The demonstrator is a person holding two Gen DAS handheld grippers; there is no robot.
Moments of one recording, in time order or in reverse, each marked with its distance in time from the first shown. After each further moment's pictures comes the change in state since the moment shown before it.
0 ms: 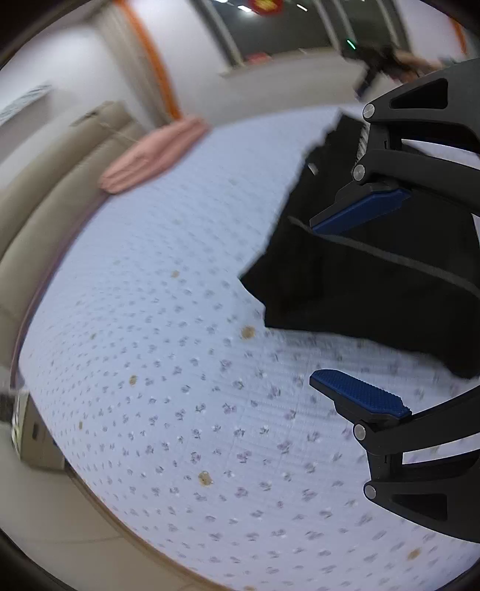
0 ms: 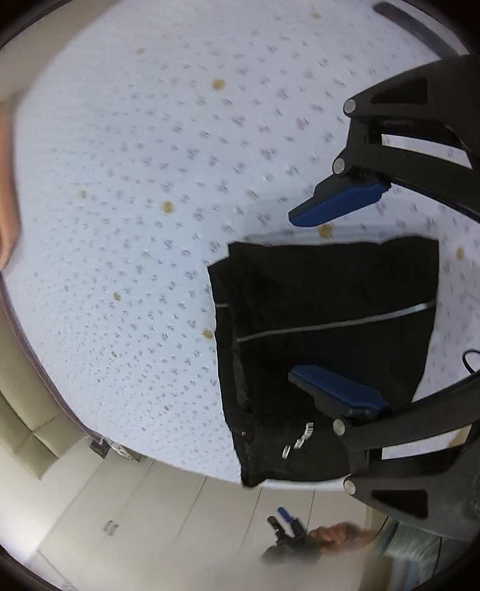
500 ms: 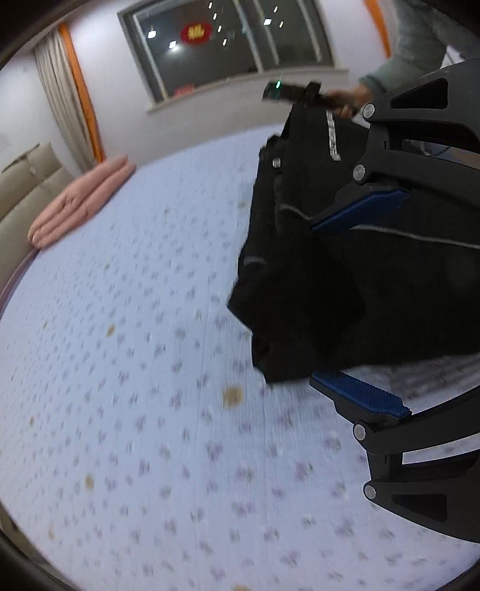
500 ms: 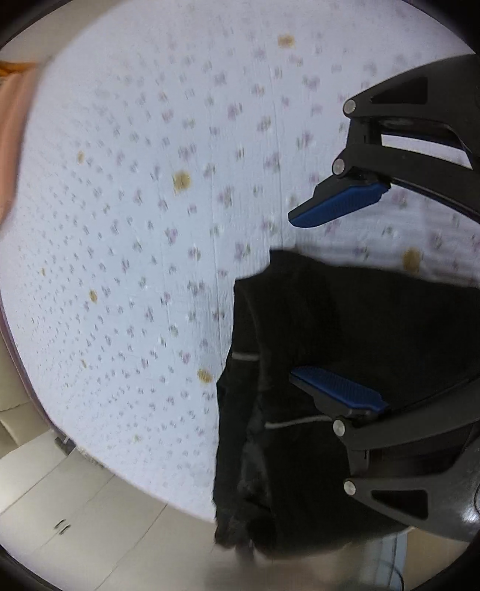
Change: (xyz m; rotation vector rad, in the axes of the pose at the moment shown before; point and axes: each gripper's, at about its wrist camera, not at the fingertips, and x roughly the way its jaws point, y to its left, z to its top) left arm 0.103 0.004 0.036 0.170 0.243 -0.236; right arm 0.125 -0.022 0.035 -0.144 0.030 -0.011
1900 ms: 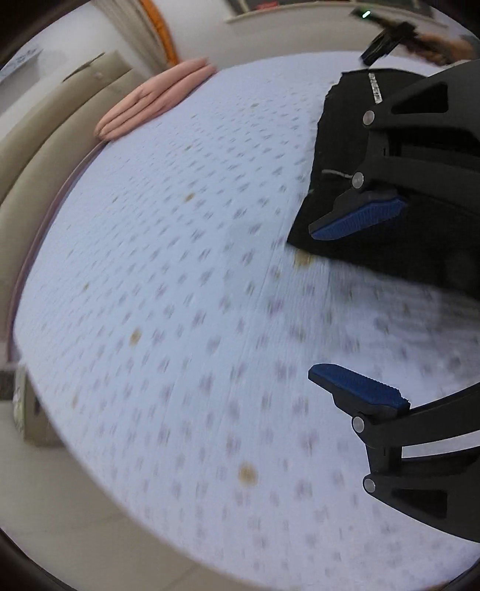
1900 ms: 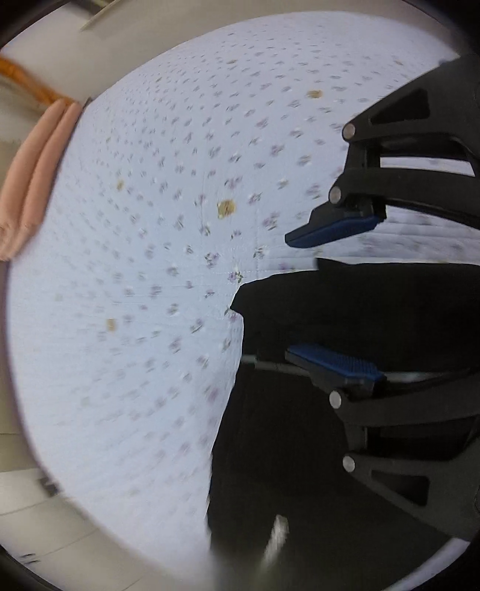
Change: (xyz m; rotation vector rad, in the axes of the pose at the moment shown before) left arm -0.053 0.040 0.006 -0.229 -0.279 0.435; right arm -0.005 0.058 0.017 -0.050 -0.074 -0.358
